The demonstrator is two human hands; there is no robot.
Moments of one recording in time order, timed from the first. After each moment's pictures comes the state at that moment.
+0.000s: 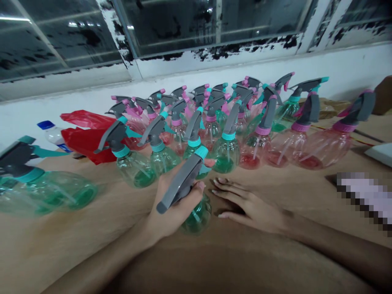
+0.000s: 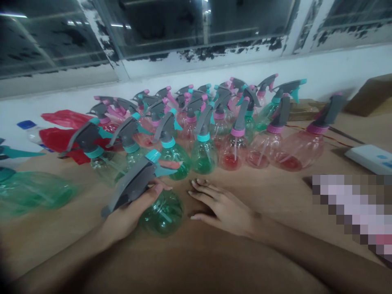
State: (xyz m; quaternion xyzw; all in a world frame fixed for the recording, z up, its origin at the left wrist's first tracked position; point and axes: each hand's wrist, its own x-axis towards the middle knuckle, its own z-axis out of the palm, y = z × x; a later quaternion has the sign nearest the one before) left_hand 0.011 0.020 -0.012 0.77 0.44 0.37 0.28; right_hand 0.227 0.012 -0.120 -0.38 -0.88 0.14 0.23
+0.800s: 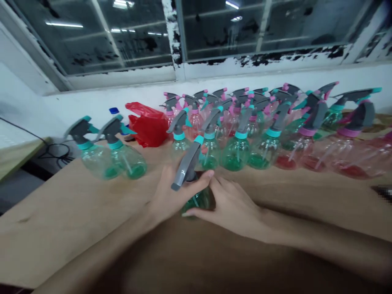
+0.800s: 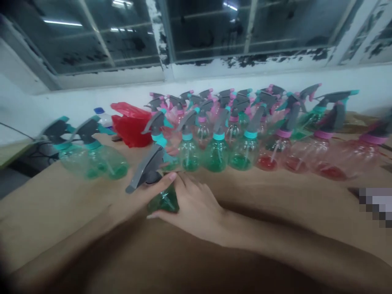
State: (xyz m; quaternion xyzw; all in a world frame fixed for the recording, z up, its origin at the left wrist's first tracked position) left_hand -0.084 -0.009 -0.010 0.74 0.52 0.38 0.19; right_hand 0.068 -0.017 -0.054 -0.39 -0.85 0.10 0.34
